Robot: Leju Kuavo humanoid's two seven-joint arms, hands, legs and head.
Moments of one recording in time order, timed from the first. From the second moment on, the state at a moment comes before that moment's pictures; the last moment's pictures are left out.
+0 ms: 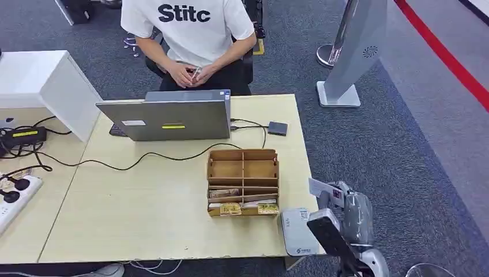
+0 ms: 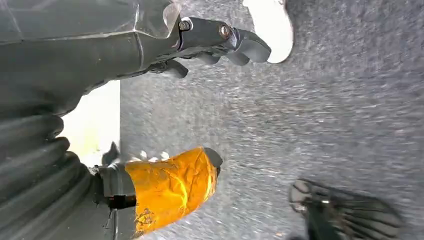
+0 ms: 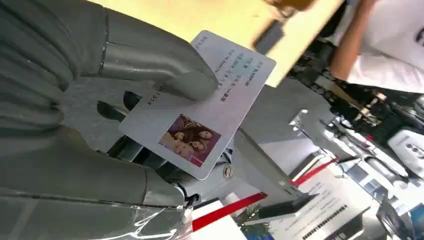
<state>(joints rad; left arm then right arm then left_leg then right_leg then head) -0.02 0.01 0.98 -0.26 -0.89 -0.09 0.02 0.24 0.19 0.11 -1.72 0.83 -0.25 -0.40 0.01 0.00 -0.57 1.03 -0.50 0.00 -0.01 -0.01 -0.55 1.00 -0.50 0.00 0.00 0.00</state>
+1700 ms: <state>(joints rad) -0.04 0.01 1.01 -0.26 -0.98 -0.10 0.02 0.27 0.17 0.17 -1.52 0.89 -0.19 -0.26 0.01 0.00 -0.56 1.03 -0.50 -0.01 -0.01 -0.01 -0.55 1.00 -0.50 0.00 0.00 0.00</state>
